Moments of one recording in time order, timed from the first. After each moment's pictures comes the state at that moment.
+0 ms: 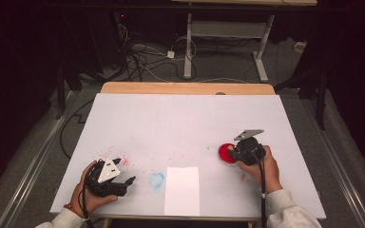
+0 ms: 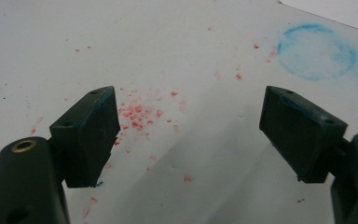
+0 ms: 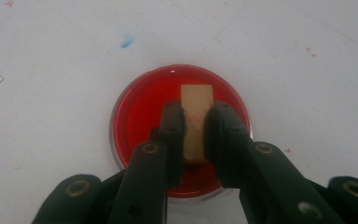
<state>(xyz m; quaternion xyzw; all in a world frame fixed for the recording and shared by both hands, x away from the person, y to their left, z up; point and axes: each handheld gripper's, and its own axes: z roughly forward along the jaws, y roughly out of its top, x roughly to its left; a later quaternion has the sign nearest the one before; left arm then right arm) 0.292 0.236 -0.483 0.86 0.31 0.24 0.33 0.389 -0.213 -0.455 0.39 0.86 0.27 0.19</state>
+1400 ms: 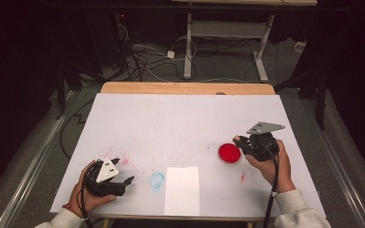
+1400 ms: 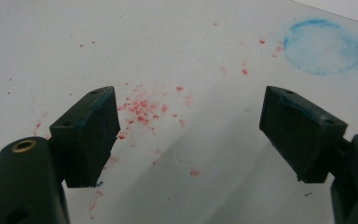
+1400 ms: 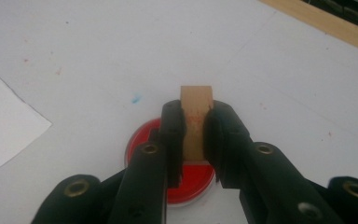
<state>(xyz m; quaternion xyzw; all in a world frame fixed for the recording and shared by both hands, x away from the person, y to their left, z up) 0.292 0.241 -0.484 0.86 0.31 0.23 0.33 0.371 -0.229 -0.403 0.37 0.83 0.35 0.23</state>
